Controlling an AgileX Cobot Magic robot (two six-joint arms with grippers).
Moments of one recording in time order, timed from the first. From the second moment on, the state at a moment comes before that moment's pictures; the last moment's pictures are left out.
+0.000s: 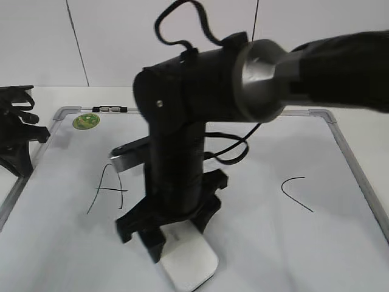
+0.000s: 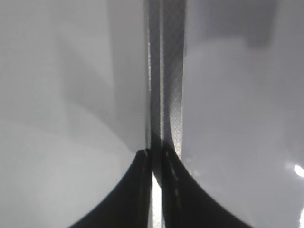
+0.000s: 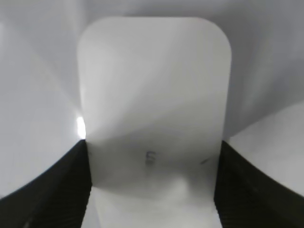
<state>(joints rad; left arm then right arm) -0.03 2.02 -1.36 -0.14 0.98 0.06 0.83 2.07 -1.57 0.08 1.18 0.21</state>
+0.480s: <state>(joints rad) -0.03 2.02 -1.36 -0.14 0.98 0.06 0.92 2.12 -1.64 0.14 1.18 0.17</state>
